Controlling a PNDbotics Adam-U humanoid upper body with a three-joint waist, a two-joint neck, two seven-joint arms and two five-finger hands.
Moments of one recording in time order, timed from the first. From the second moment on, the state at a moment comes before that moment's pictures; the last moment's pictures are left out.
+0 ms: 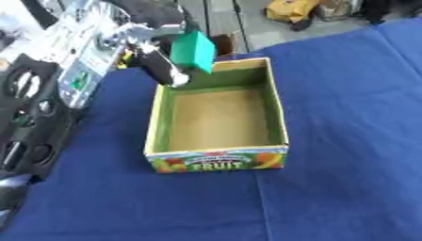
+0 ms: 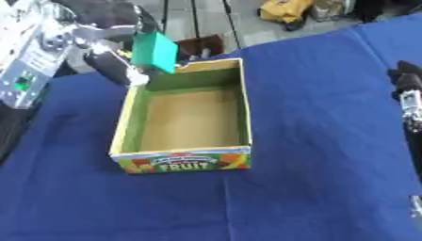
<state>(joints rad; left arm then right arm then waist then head) -1.22 0.38 -0.29 -1.33 -1.02 -0.12 -0.79 -0.34 -0.42 -0.04 -1.88 0.17 0.02 -0.27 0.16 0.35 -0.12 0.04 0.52</state>
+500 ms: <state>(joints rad) -1.21 0.28 -0.29 -1.10 -1.08 -0.13 -0.71 -0.37 -0.42 -0.03 -1.89 0.16 0.01 -0.26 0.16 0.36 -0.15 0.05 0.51</state>
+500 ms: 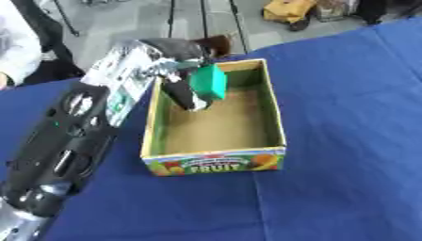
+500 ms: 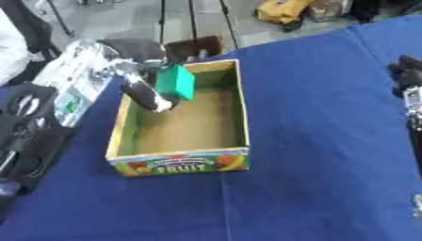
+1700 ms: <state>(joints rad) -1.21 0.23 -0.28 -0.99 -1.32 -0.18 -0.72 -0.37 -0.41 -0.03 -1.89 0.16 0.01 -0.26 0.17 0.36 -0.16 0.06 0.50</state>
